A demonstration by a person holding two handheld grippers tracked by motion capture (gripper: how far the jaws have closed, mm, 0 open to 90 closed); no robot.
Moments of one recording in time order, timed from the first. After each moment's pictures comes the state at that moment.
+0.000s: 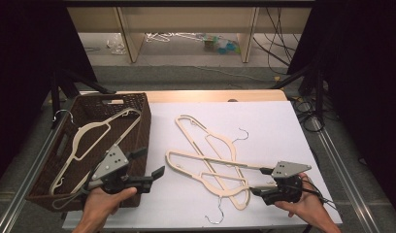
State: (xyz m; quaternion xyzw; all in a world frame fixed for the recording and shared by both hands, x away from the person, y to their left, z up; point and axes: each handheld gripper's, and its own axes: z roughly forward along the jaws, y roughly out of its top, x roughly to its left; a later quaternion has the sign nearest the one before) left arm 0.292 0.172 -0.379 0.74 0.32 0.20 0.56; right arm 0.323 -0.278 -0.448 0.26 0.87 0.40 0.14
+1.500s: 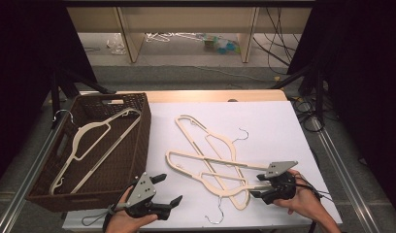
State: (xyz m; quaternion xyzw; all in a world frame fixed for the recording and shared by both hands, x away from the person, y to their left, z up) left arm 0.272 0.137 -0.447 0.79 0.28 0.17 0.51; right arm 0.343 -0.278 -0.478 0.25 0.91 0.33 0.09
